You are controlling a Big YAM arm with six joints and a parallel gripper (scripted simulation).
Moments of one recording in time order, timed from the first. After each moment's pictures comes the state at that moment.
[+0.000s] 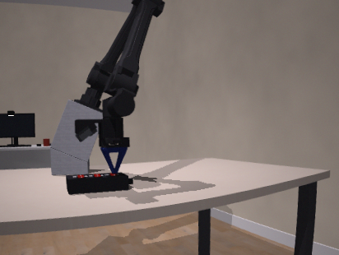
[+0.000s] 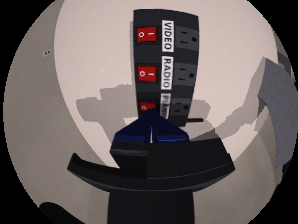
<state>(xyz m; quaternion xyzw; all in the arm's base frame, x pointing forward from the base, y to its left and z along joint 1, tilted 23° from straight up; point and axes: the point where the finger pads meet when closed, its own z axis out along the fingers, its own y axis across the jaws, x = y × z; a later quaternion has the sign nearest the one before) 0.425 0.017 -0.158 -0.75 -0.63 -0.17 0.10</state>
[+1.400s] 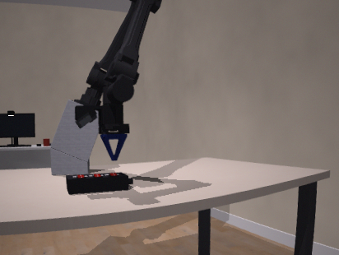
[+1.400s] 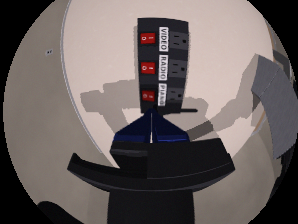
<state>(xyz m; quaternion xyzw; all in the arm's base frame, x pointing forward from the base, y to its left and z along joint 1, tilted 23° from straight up) 0.420 0.004 -0.125 -0.75 -0.63 -0.17 0.10</state>
